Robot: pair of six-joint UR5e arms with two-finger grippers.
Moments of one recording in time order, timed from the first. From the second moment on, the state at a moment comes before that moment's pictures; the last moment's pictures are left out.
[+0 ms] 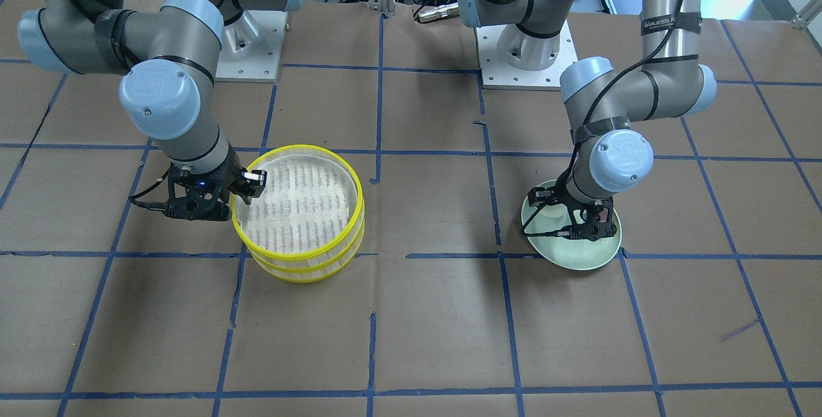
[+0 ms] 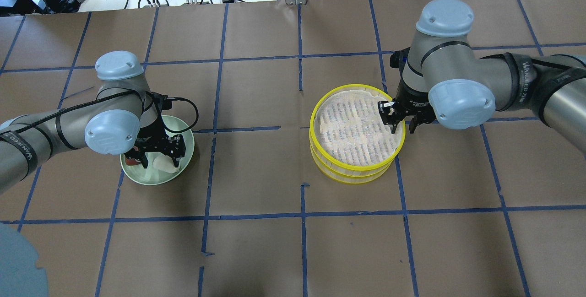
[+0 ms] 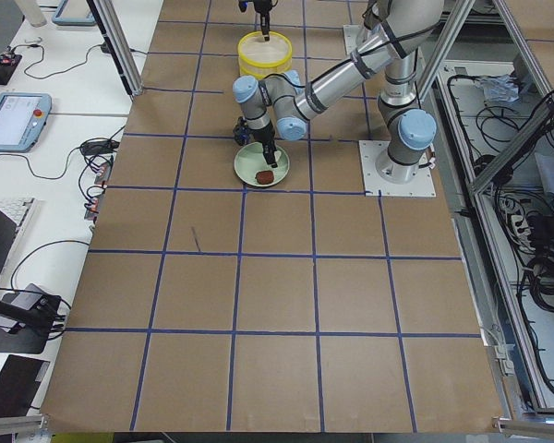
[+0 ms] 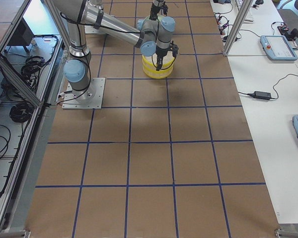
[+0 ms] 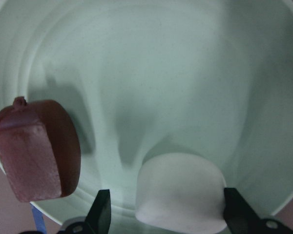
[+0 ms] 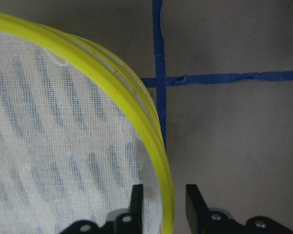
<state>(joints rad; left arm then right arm) -1.39 -1.88 -2.01 -1.10 1.72 0.09 1.58 -1.37 1.90 -1.98 -1.59 0.04</state>
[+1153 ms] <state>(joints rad) -1.41 -1.84 -1.96 -1.13 1.72 0.10 1.57 -1.39 1.82 -1.89 -1.59 0.02</state>
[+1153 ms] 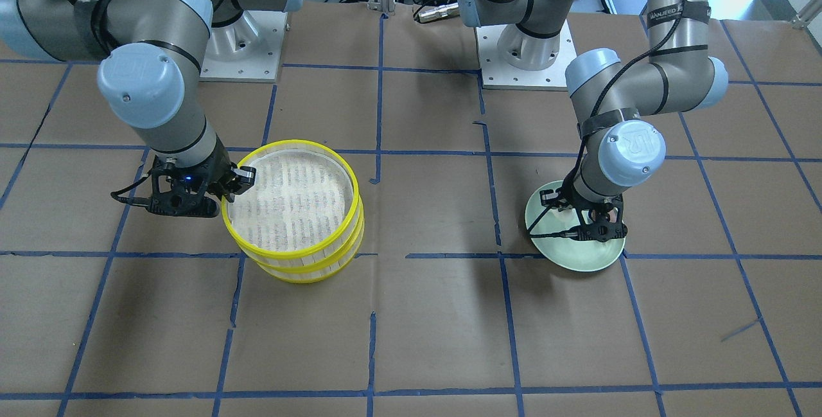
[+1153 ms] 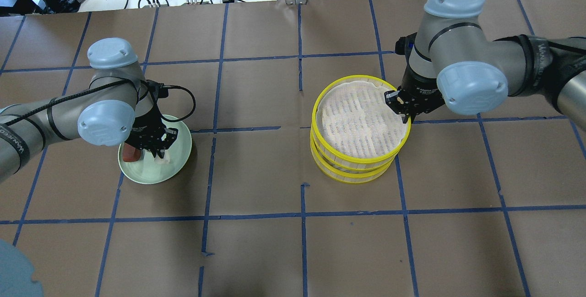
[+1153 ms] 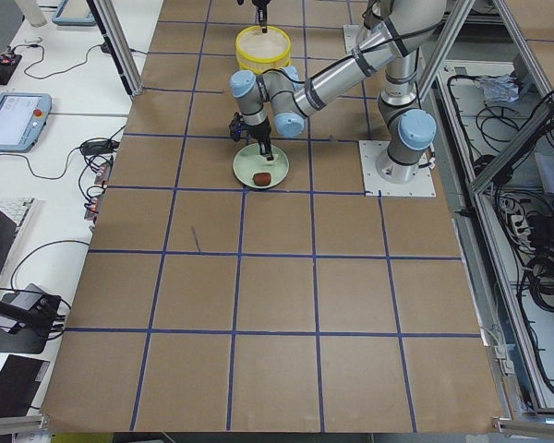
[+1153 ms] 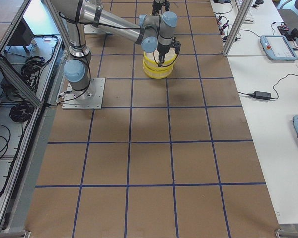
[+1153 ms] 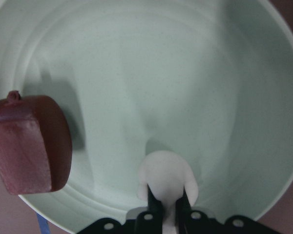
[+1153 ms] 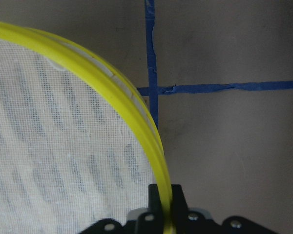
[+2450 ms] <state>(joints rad) -1.89 -1.94 -1.67 -1.06 1.28 -0.56 1.27 -1.48 1.77 -1.65 -1.69 -0.37</state>
